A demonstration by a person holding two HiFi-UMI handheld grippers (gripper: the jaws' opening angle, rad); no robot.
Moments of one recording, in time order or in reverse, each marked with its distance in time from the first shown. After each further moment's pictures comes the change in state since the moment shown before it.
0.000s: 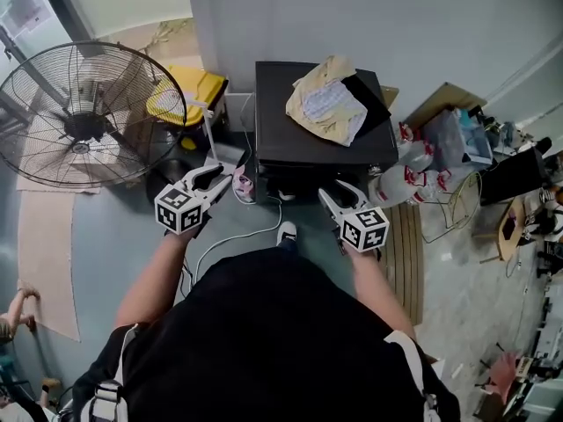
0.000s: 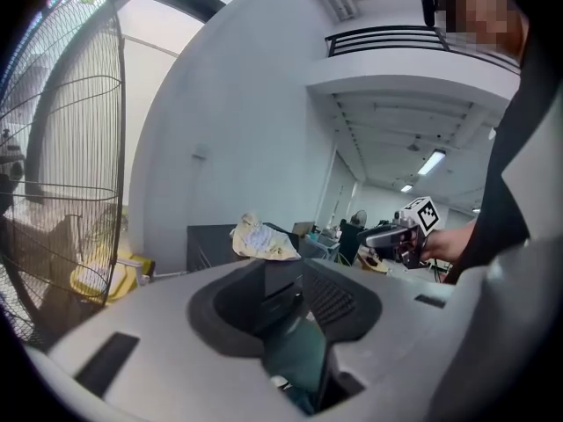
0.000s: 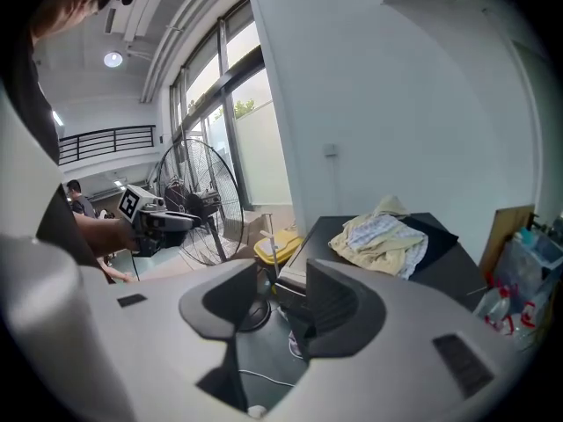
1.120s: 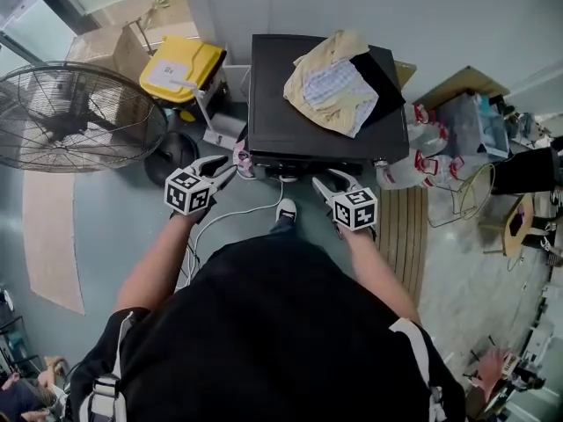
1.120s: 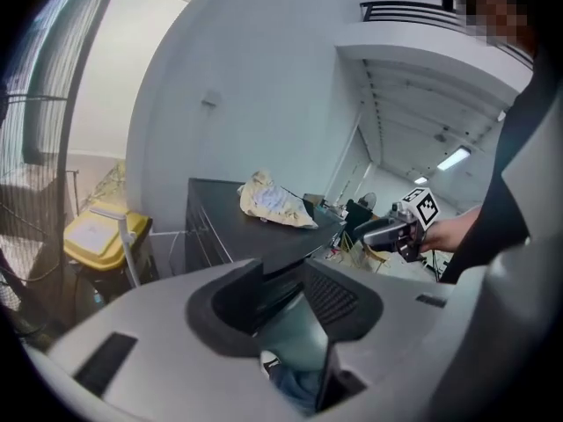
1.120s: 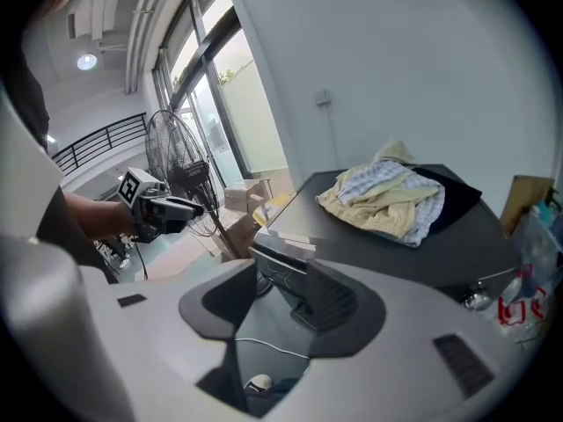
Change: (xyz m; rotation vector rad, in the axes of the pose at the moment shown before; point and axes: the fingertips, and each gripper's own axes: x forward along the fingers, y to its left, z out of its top) left arm 0.105 0.046 -0.072 -0.121 0.217 0.023; right arm 0.089 -0.084 -0.071 0.066 0.236 0.082
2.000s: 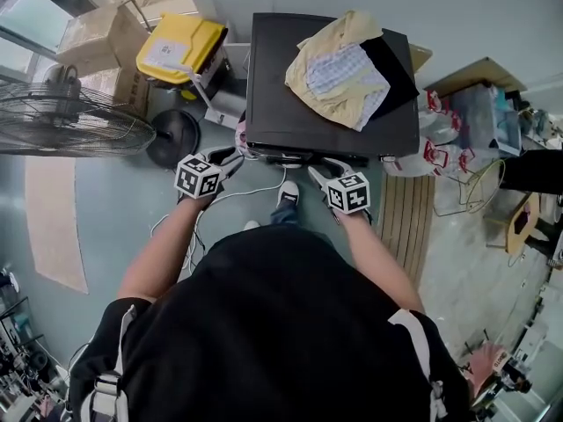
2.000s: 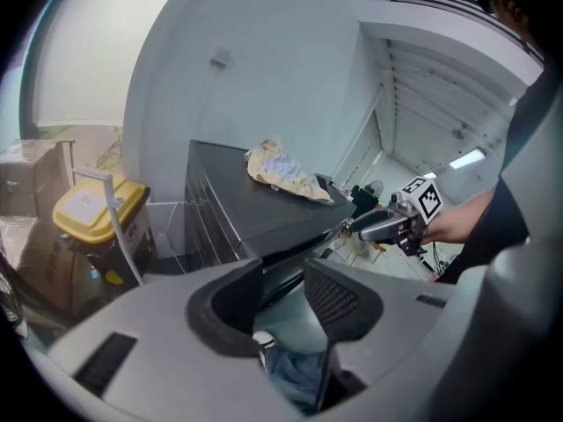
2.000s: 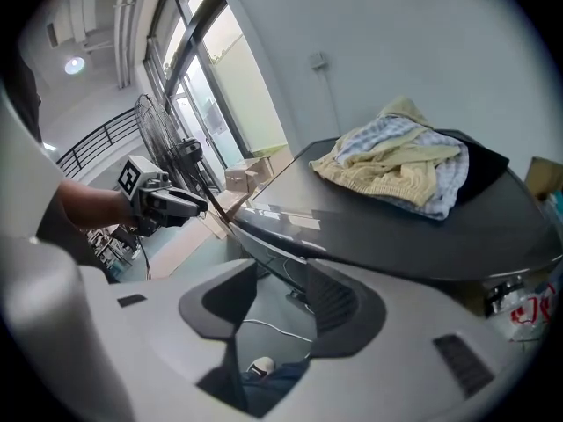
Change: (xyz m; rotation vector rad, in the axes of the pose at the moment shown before) left arm 0.070 0.025 -0.045 -0.079 0.149 0.002; right arm 0.064 -0.039 -0.038 0.021 0.144 0.060
